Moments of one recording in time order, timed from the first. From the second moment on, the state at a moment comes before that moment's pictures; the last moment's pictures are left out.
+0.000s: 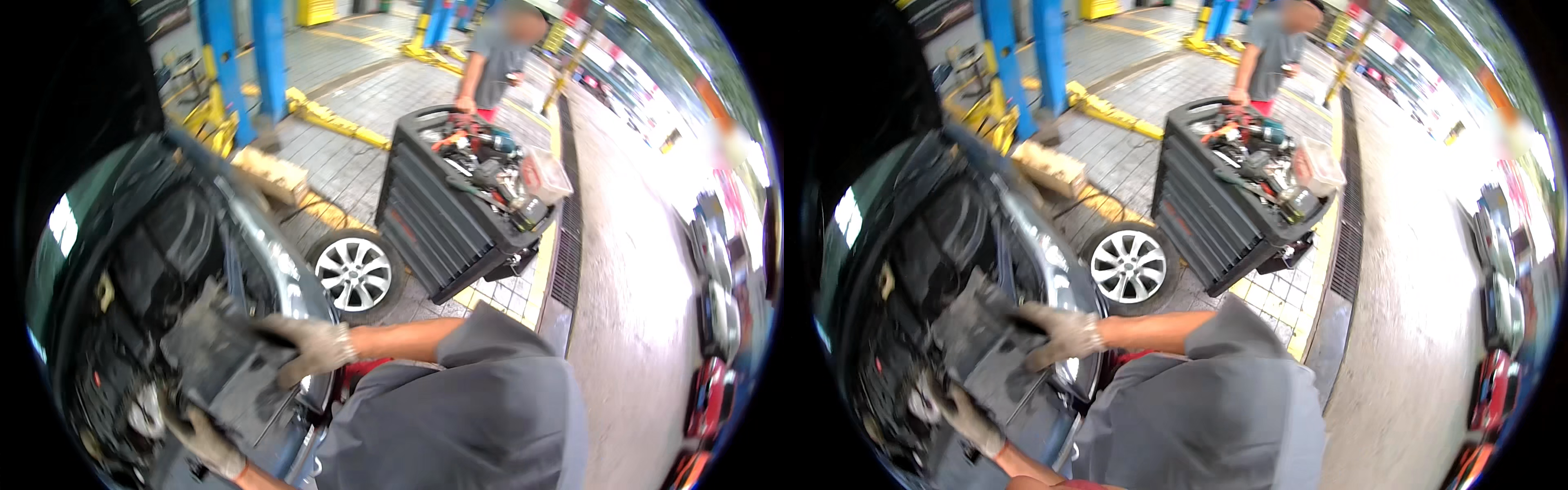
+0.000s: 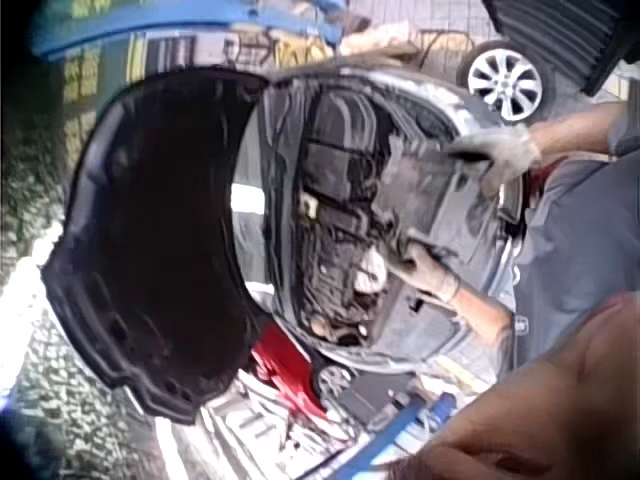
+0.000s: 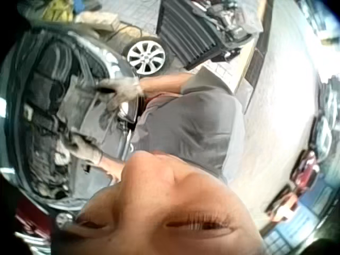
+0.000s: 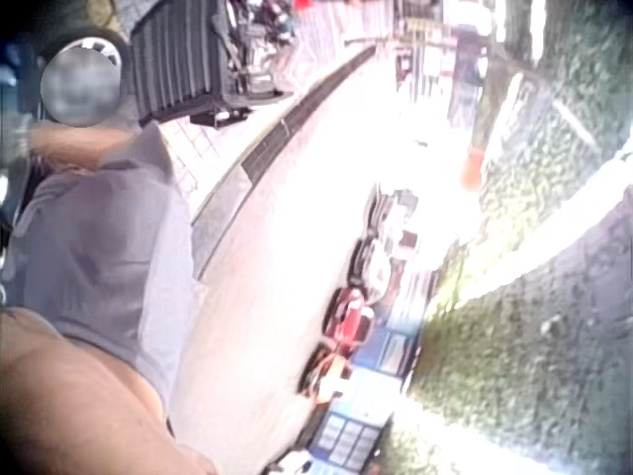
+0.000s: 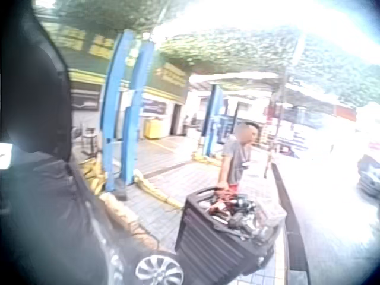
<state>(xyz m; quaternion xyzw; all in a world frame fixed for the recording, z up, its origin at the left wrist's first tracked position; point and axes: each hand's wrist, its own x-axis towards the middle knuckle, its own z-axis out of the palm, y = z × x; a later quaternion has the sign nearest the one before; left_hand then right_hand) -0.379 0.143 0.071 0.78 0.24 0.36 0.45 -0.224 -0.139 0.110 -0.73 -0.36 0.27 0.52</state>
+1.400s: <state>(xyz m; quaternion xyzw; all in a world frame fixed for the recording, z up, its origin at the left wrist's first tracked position) -0.298 0.347 -0.001 0.98 0.13 0.10 -0.13 -0.145 0.086 0.012 -0.64 -0.27 0.26 0.67</state>
